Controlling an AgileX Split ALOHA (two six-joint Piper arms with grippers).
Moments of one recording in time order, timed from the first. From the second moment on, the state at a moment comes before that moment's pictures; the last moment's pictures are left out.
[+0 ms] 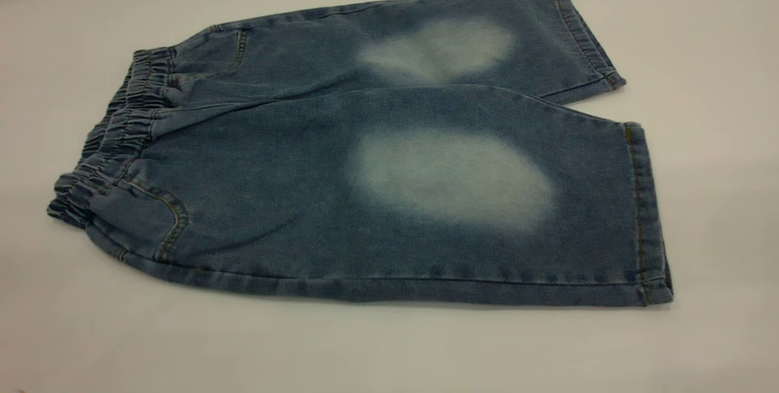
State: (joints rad) left arm -0.02 0.00 -0.50 0.02 1.08 -0.01; right arm 0.06 0.00 -0.51 0.26 1.07 -0.19
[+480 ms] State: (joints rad) left arm -0.02 0.29 -0.55 0.01 0.74 -0.18; right arm 0.06 0.26 -0.52 0.46 0.90 -0.16
